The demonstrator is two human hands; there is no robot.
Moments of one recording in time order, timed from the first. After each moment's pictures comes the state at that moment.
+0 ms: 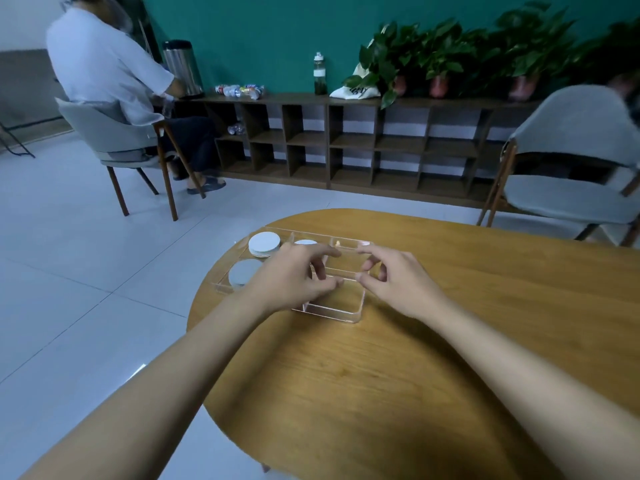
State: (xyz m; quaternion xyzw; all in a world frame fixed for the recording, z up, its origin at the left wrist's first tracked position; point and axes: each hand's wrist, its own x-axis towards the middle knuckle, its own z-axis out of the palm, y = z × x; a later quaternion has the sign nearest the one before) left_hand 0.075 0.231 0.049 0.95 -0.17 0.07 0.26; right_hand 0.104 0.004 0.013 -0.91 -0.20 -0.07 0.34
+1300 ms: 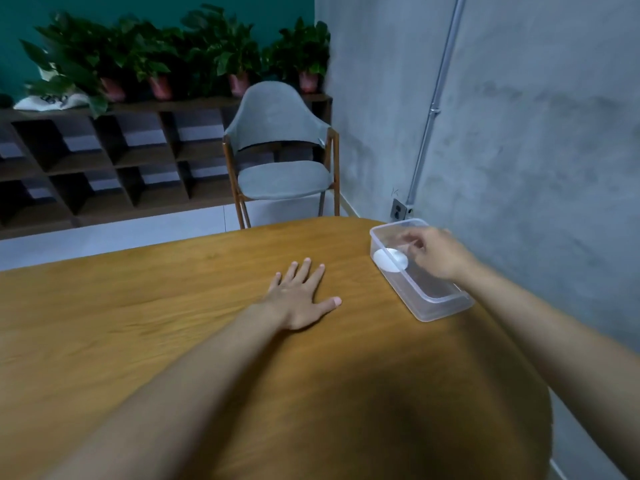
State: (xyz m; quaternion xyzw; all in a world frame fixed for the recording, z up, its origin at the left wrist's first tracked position) left_hand 0.097 -0.344 -0.035 0.91 -0.38 -0.17 0.03; right_hand -0.028 -0.596 0.023 -0.95 0.21 -0.09 0.21
